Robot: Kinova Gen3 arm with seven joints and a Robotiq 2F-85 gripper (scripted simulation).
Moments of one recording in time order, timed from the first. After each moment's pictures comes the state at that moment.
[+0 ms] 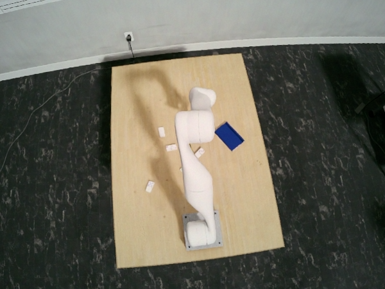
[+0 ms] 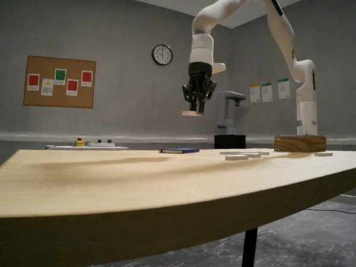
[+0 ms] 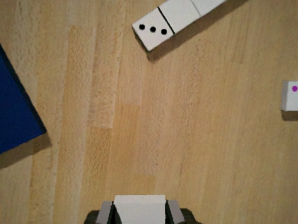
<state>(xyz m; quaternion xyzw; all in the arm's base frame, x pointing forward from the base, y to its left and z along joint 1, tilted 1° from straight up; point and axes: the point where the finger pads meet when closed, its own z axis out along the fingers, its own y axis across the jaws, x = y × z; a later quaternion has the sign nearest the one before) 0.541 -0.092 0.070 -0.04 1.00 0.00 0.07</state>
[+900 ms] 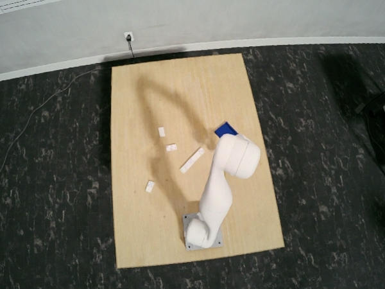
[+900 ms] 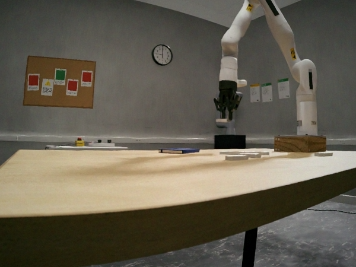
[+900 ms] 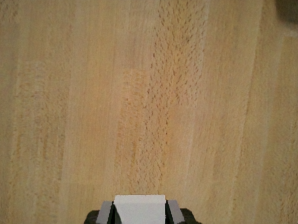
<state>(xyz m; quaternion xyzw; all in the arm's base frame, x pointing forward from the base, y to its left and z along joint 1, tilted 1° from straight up) 0.303 -0.207 0.070 -0.04 1.00 0.00 0.05</state>
